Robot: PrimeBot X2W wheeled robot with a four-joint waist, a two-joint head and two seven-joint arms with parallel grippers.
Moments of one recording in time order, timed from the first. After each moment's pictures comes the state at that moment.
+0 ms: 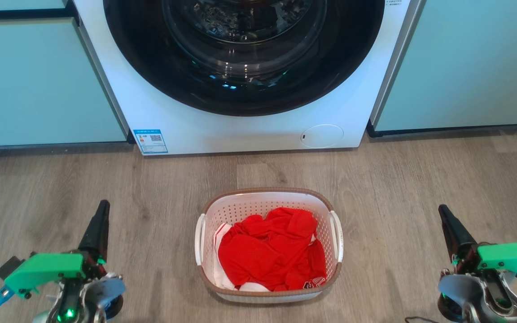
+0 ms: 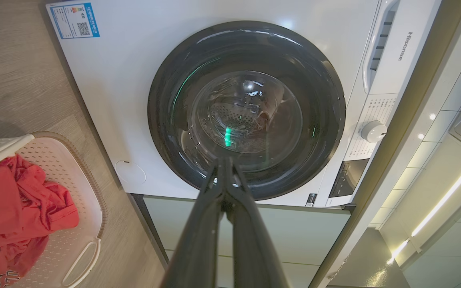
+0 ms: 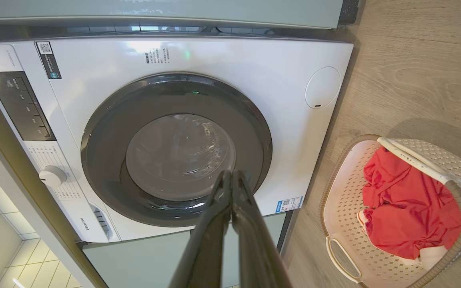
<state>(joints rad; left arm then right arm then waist) -0.05 0.06 0.05 0.27 -1.64 -0.12 0.09 -0.06 -0.05 -0.12 0.28 1.62 0.13 0.10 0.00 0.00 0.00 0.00</state>
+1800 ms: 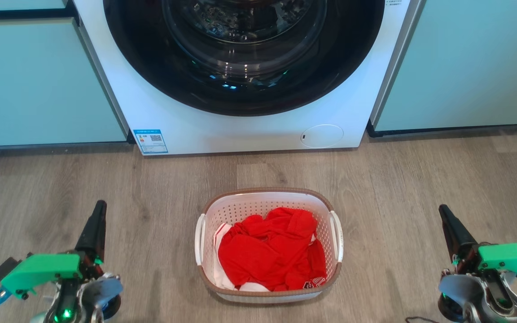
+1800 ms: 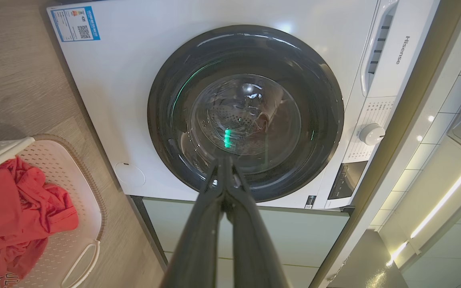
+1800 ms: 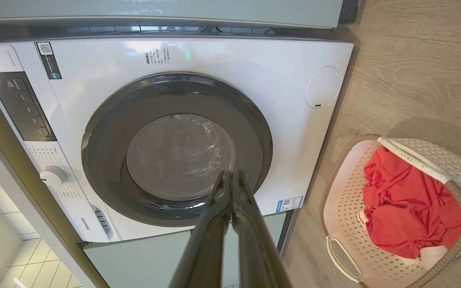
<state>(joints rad) -0.05 0.05 0.07 0.27 -1.63 -0.12 0.10 -0.06 -0.04 -0.13 0.28 1.62 0.13 0.10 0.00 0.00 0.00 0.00</state>
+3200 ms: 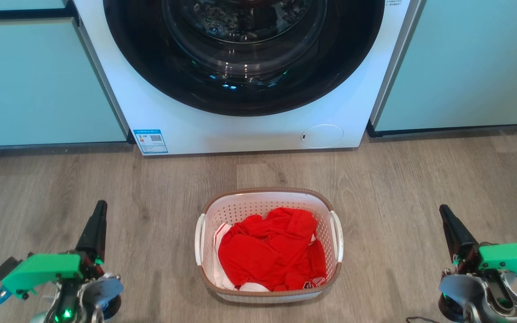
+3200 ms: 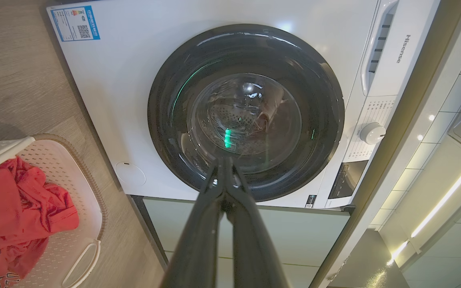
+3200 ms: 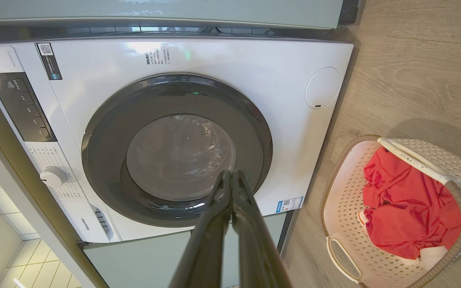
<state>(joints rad) -0.05 0.05 0.07 0.27 -1.62 -0.12 0.10 -0.06 -0.04 -0.13 0.28 1.62 0.13 0.10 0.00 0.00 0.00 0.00</state>
